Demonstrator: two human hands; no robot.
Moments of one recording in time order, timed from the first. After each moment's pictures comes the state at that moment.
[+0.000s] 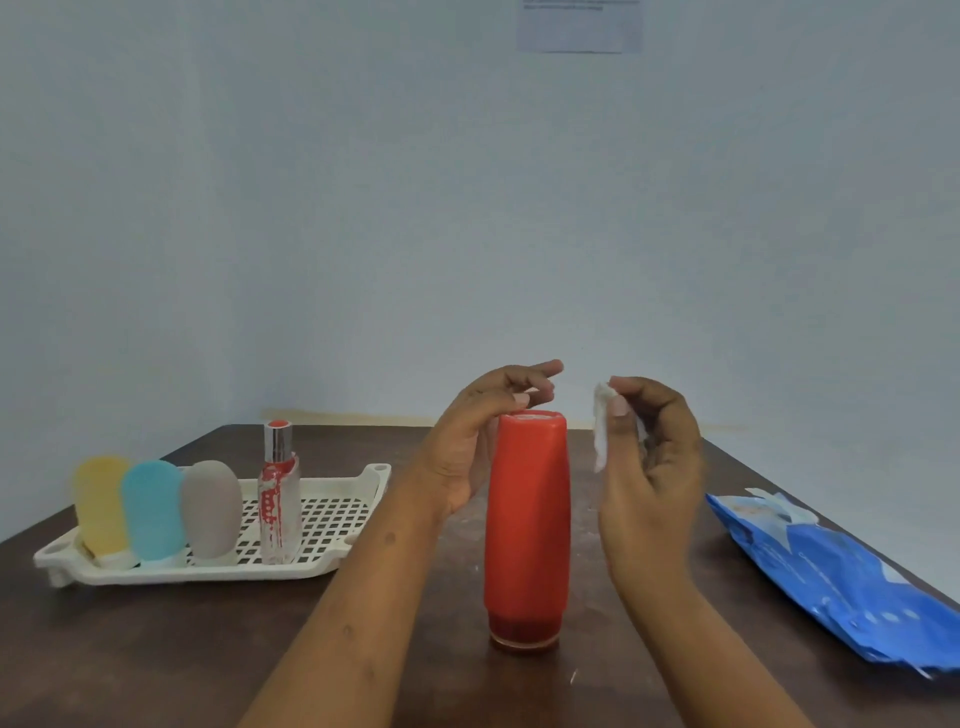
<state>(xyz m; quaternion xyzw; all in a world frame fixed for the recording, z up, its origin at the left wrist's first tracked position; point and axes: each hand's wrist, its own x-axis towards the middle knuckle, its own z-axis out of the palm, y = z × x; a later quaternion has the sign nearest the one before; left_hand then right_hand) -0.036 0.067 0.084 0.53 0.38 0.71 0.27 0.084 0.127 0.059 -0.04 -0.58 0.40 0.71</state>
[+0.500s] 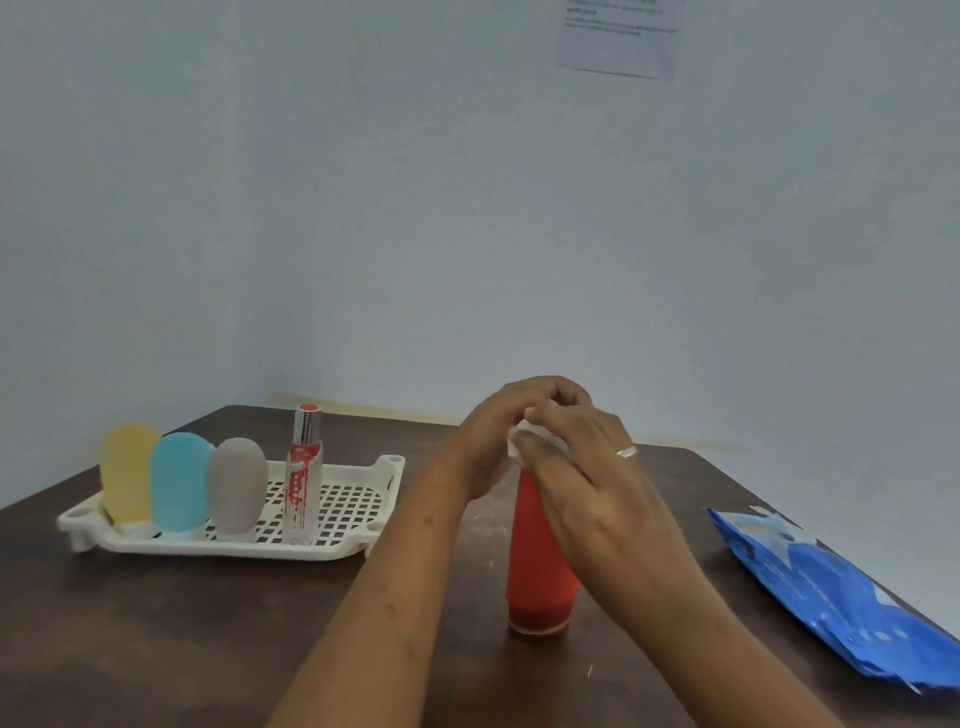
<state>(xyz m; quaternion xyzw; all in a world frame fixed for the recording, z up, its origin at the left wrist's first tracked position) -0.041 0.055 0.091 0.59 0.48 0.61 0.23 0.085 0.102 0.057 0.01 -0.85 -0.15 0.51</state>
